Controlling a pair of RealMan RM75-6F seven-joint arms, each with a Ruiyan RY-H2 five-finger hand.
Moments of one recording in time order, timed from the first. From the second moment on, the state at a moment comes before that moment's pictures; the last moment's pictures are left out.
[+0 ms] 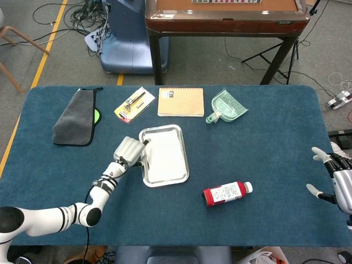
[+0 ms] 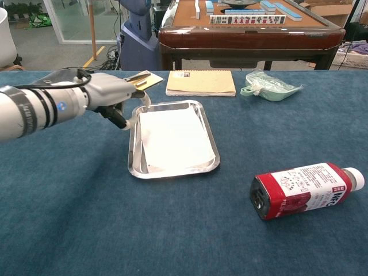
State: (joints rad) left arm -1.00 -1.57 -0.11 -1.39 0.80 0.94 0.67; right arm 0.08 -0.94 0.08 -1.68 -1.55 1.52 0.08
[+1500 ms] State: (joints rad) left arm -0.26 -1.20 0.08 -1.86 1.34 1.67 0.43; right arm 0.16 -1.01 0.05 -1.59 -1.61 1.43 0.07
